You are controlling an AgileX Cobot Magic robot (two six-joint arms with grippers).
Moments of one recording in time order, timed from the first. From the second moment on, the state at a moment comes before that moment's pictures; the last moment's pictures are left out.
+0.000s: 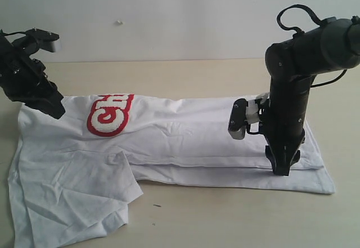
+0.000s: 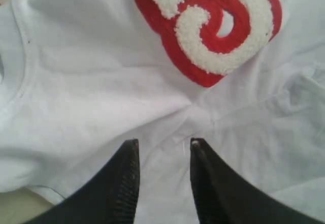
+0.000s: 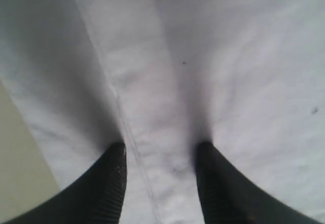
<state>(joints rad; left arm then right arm) -0.10 1.90 -1.35 -0.33 0.91 0.71 0.18 2.08 -1.27 -0.11 0.96 -0.84</state>
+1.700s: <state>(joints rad) -0.10 1.90 -1.35 -0.33 0.91 0.71 0.18 1.89 -1.06 -0.10 1.08 -0.96</state>
